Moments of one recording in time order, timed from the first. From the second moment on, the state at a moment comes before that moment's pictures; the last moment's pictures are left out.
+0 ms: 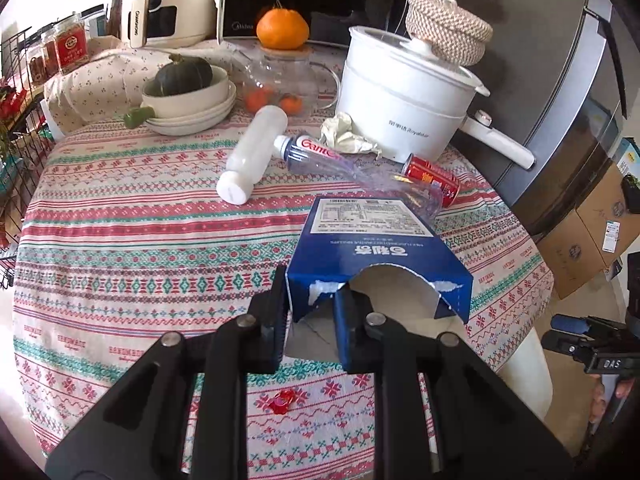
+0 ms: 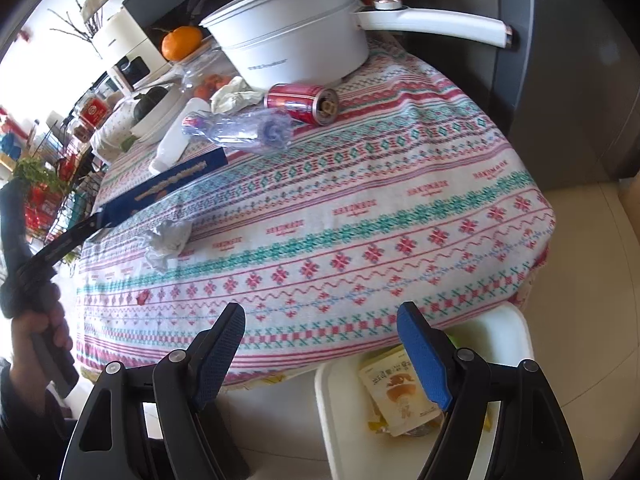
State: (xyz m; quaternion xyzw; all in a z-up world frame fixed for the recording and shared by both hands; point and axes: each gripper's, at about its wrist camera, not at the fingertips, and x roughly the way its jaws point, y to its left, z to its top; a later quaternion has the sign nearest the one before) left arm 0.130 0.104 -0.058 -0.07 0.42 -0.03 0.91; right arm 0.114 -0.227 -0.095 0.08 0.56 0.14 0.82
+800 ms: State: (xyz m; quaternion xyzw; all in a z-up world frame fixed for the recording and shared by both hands) left arm 0.063 0.219 -0.048 -0.13 0.41 0.02 0.90; right arm 0.170 -0.039 -0.148 0.15 0.57 0.22 0.78
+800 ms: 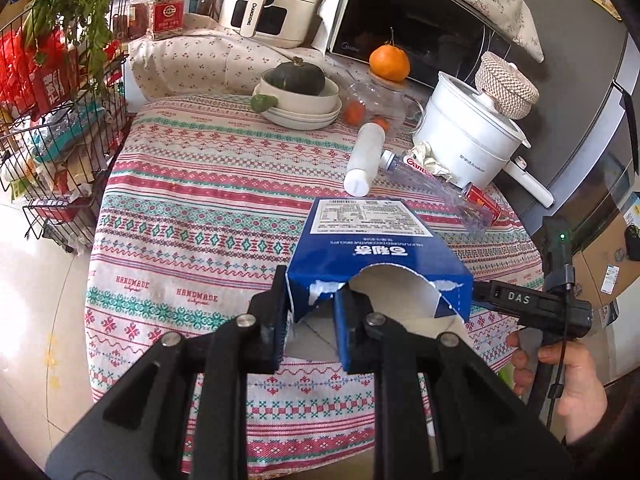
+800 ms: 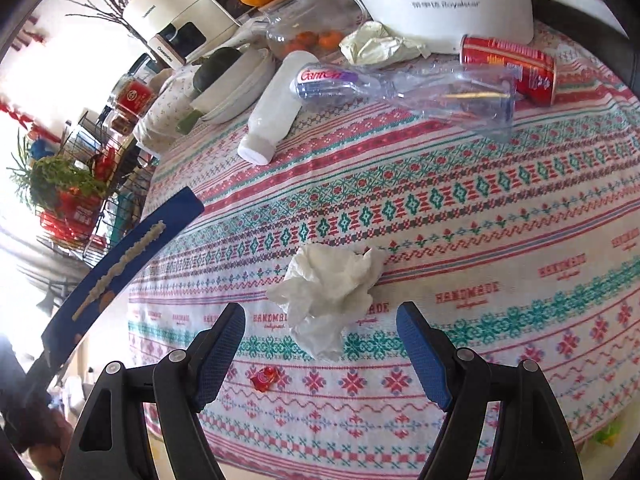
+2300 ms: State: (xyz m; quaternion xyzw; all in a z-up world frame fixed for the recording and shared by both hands) left arm 0.019 -0.004 -0.036 0.07 0.40 -0.23 0.88; right arm 0.042 -0.270 -0.067 0.14 0.50 0.15 0.84
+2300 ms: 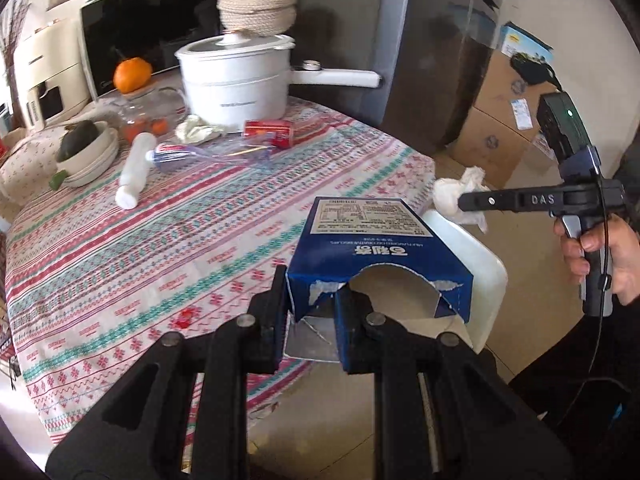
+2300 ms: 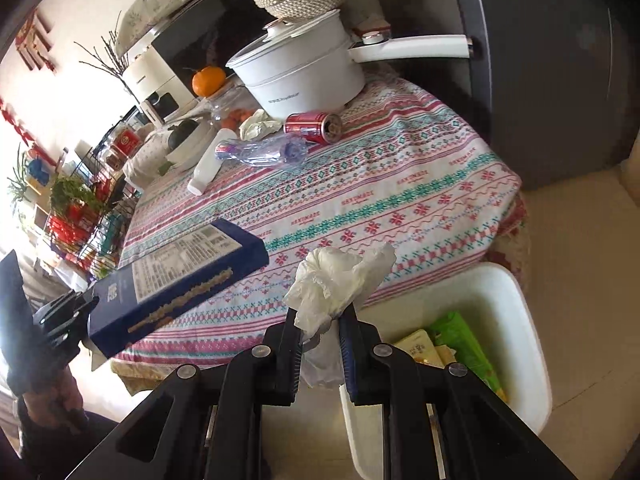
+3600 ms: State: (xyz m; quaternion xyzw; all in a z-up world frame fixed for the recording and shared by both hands) left arm 0.016 -0.156 -0.124 0.25 0.49 -0.33 0.77; right arm 0.018 -0.374 -0.112 0.16 0.55 0.07 0.82
